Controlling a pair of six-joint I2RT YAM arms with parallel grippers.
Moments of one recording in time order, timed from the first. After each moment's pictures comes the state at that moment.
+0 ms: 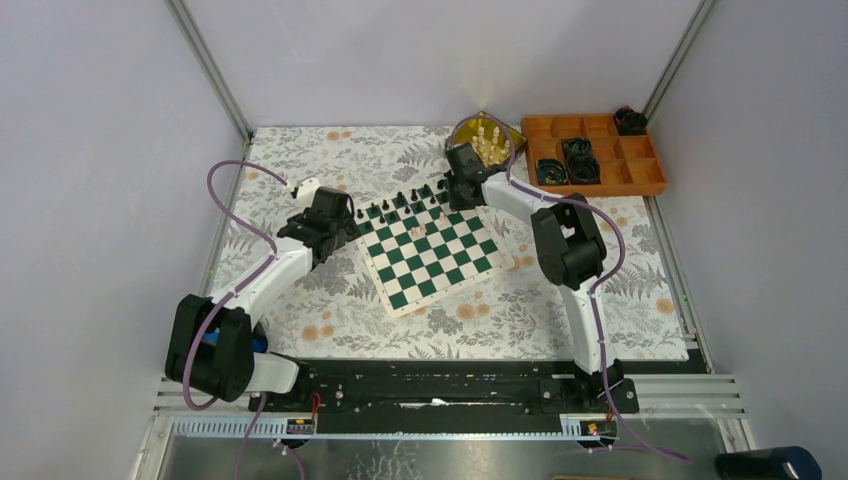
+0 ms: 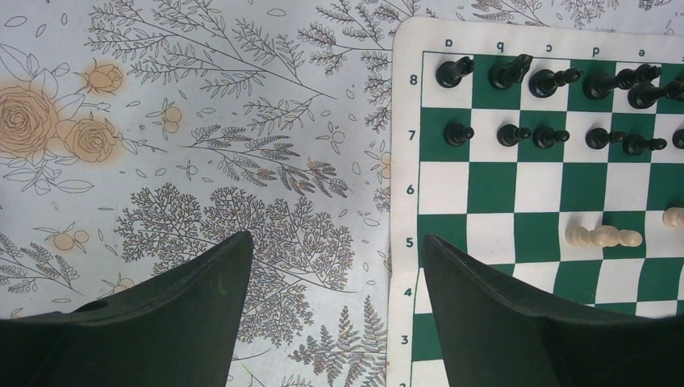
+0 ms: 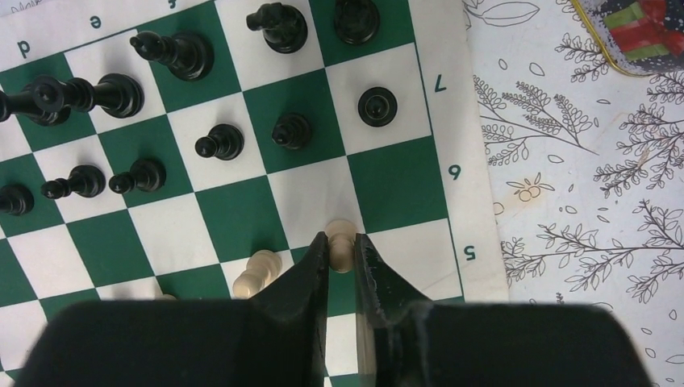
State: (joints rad) left arm -0.31 1.36 0.87 -0.40 -0.41 -0.67; right arm 0.52 2.25 1.73 -0.44 0.10 0.32
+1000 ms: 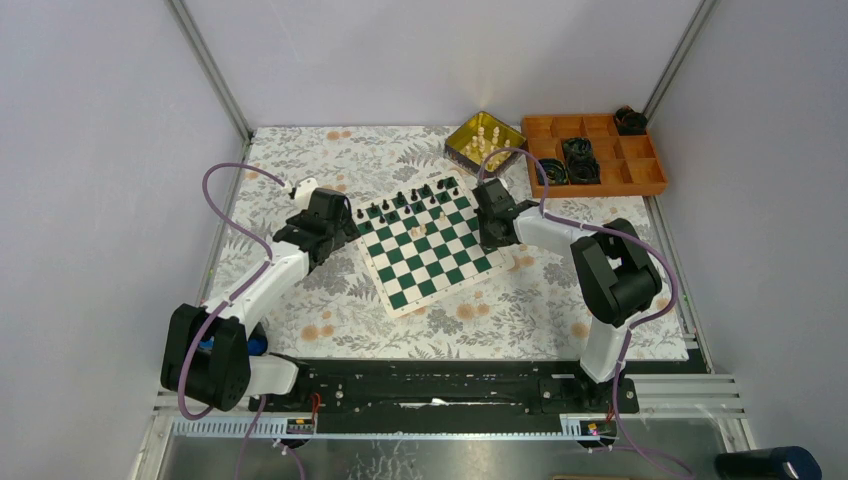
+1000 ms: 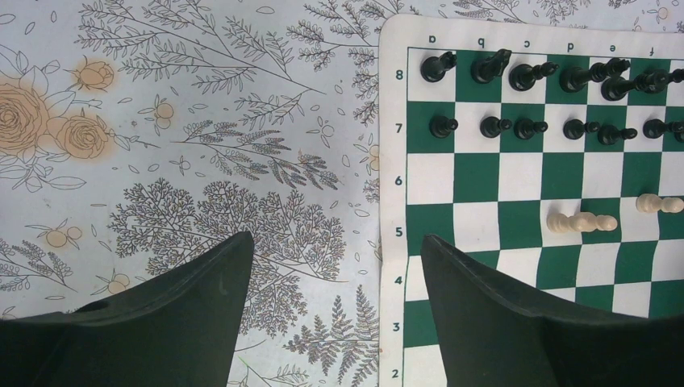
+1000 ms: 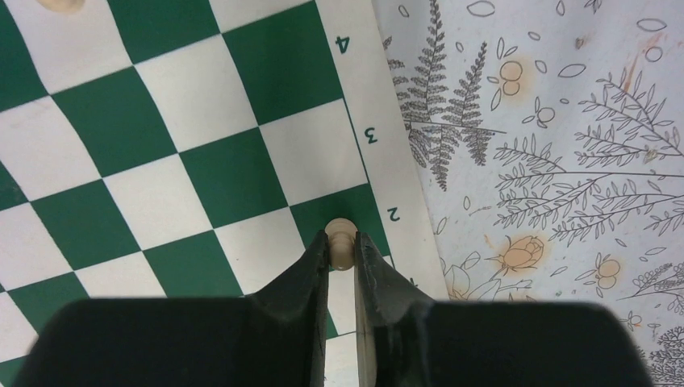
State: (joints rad) left arm -0.31 1.31 0.85 -0.40 -0.38 -0.68; right arm 0.52 1.84 1.15 -0.35 0.20 0.32
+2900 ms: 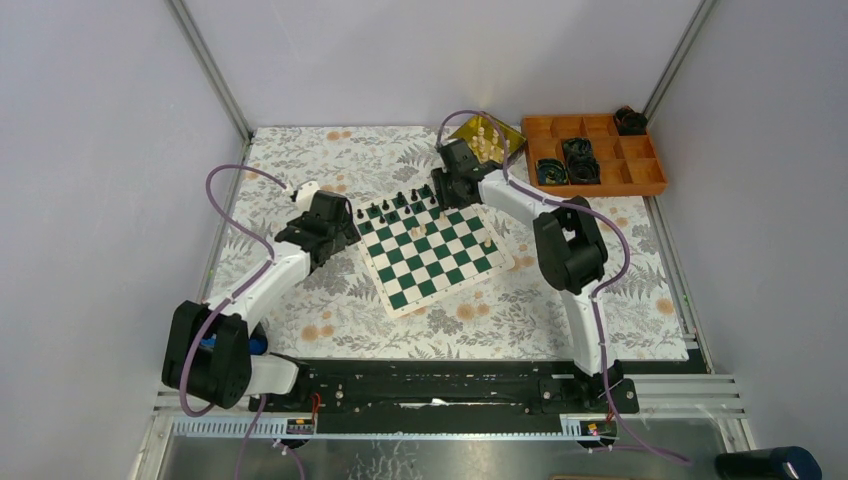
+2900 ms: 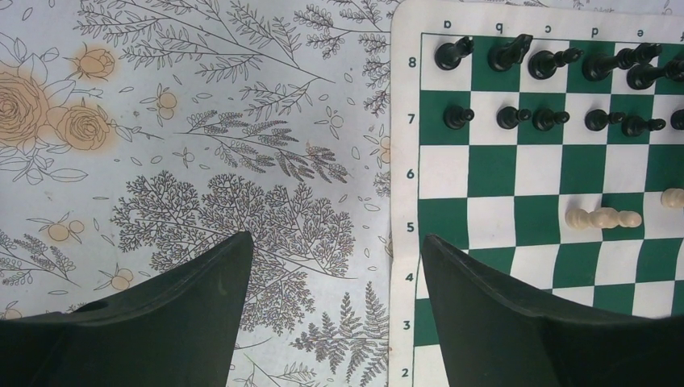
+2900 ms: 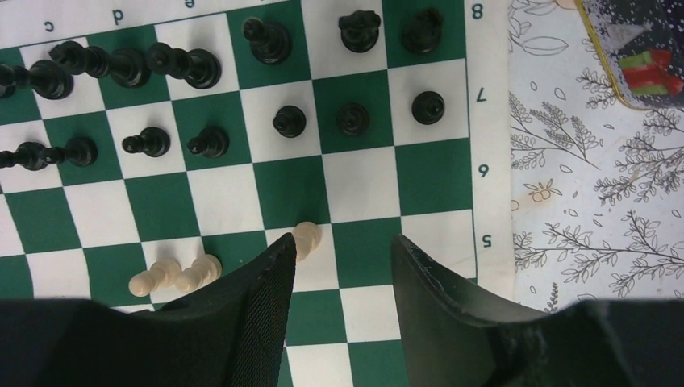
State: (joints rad) left arm -0.31 1.32 0.84 -0.40 -0.38 -0.67; right arm 0.56 2.20 1.76 -0.48 0.09 0.22
